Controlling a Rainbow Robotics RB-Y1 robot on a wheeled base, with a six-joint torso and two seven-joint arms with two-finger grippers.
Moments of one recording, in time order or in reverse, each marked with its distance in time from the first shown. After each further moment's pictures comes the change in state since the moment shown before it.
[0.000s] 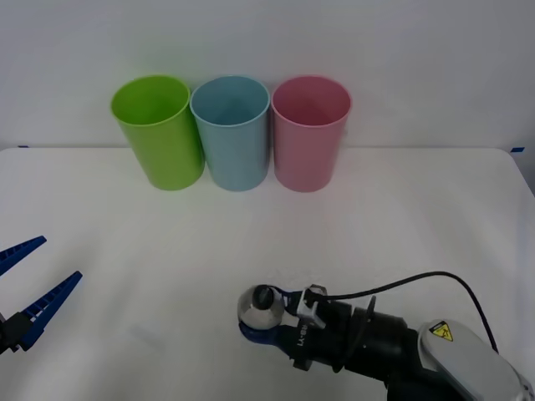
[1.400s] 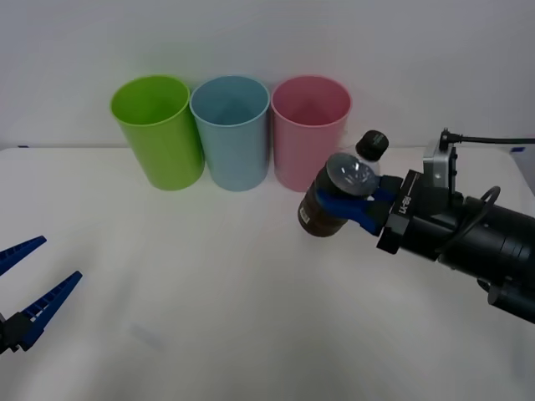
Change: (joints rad) right arm -0.079 -0.292 -0.327 -0.314 -0.149 0.061 -0.582; left arm 0.000 0.000 0.000 0.000 0.000 0.000 0.000
